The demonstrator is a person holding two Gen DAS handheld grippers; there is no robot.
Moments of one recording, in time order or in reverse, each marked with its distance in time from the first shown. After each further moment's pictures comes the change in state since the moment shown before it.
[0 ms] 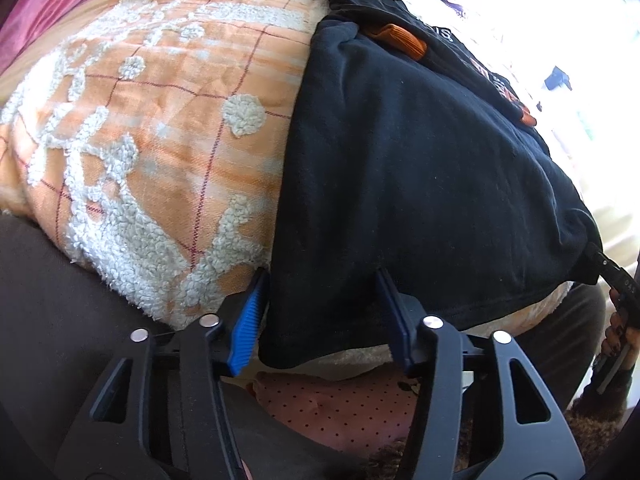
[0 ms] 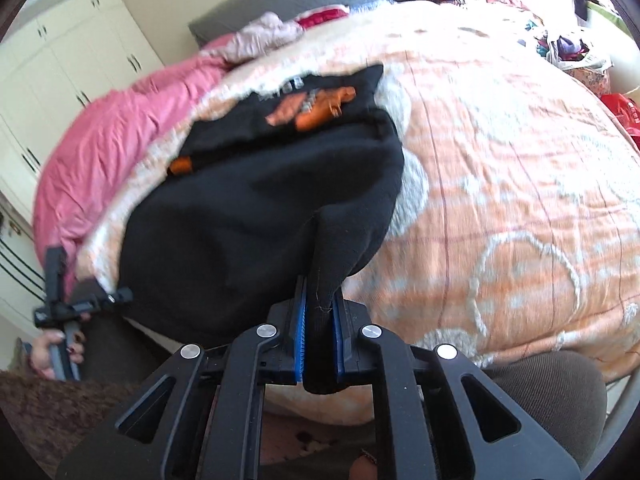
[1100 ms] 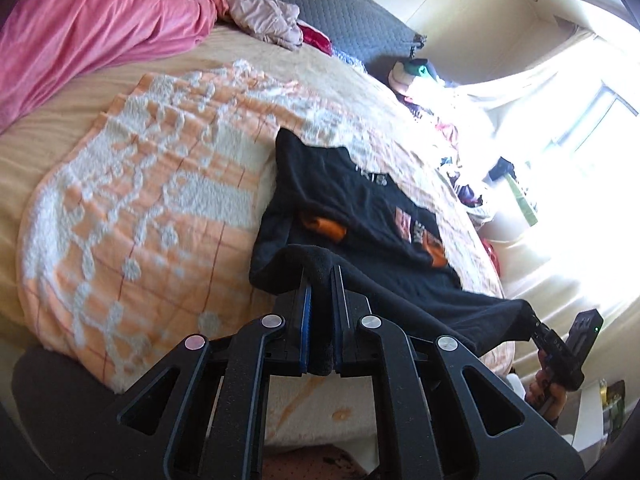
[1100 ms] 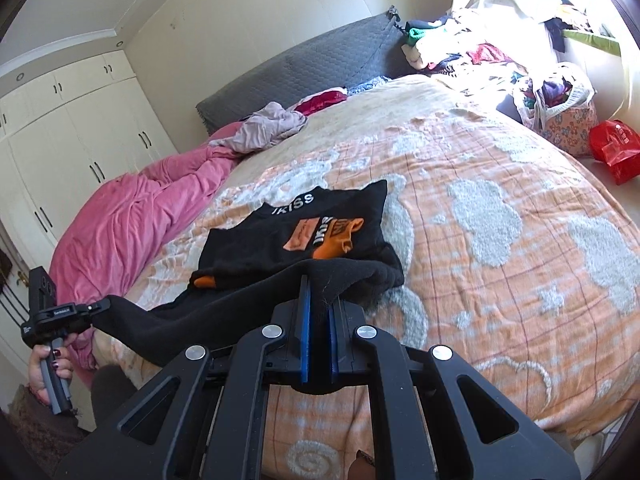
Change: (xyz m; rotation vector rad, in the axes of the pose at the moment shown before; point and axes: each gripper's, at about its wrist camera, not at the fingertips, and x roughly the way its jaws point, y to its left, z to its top) left arm -0.104 -0.009 0.092 -0.073 -0.323 -0.216; right arm -0.036 0.013 0.068 0.039 -0.301 0.019
